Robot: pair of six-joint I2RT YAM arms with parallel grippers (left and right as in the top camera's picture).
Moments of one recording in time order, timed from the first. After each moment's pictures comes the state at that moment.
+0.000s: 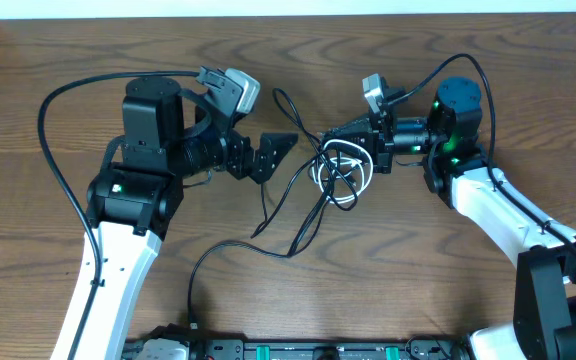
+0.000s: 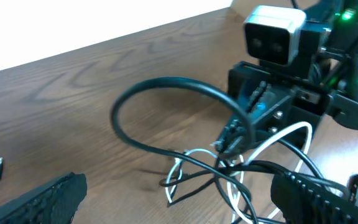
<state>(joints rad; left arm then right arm) -0.19 1.22 1.18 -0.55 0.68 0.08 0.24 1.65 0.92 0.59 -1.33 0.30</state>
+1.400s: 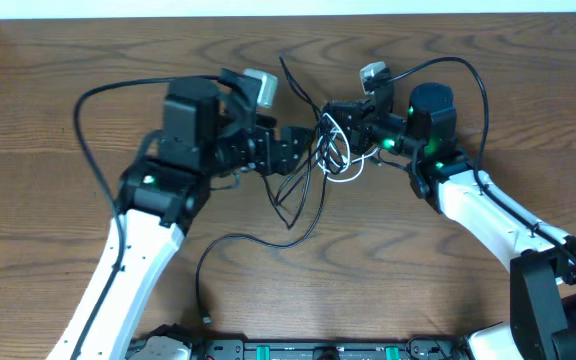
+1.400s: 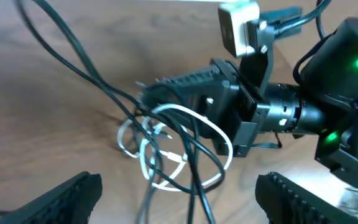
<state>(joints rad) -0.32 1.28 1.18 -0.54 0.54 -0.25 0.32 1.65 0.92 0.42 -0.67 0.33</state>
